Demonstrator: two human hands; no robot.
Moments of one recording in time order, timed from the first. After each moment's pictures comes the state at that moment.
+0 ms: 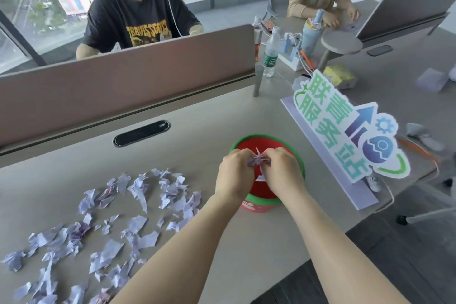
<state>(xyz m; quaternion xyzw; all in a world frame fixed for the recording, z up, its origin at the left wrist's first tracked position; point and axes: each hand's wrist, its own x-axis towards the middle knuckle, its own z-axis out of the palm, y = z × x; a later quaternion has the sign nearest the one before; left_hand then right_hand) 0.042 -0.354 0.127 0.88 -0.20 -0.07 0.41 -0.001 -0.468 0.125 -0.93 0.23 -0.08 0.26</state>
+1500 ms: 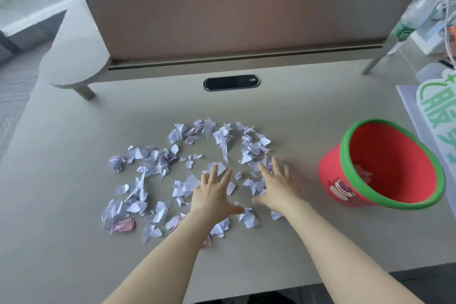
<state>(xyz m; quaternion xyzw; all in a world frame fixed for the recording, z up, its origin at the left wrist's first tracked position) 0.013 -0.098 0.001 0.96 -0.07 -0.27 0.10 0.022 -0.285 0.003 -0.95 0.04 0.30 0.10</state>
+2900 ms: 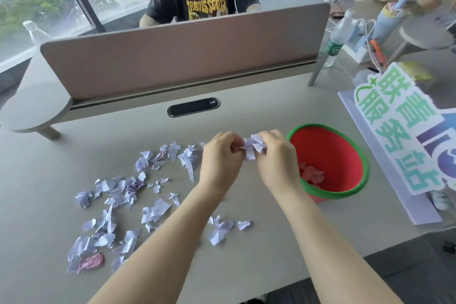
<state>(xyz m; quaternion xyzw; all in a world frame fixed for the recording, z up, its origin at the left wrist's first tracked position) 0.058 -0.216 0.138 0.89 -0.08 0.01 0.44 0.025 -0.337 0.140 -0.92 0.08 -0.16 0.35</state>
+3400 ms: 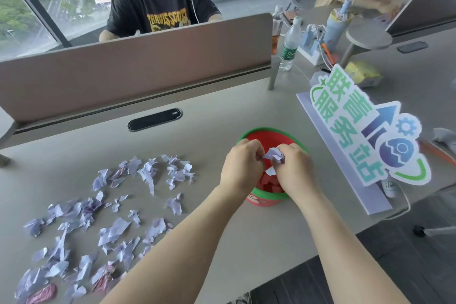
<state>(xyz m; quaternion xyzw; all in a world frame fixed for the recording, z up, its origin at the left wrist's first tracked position) 0.033 -0.358 0.138 0.90 -0.19 -0.05 0.39 -0.017 -0.475 0.136 -0.94 0.20 -0.09 0.28</state>
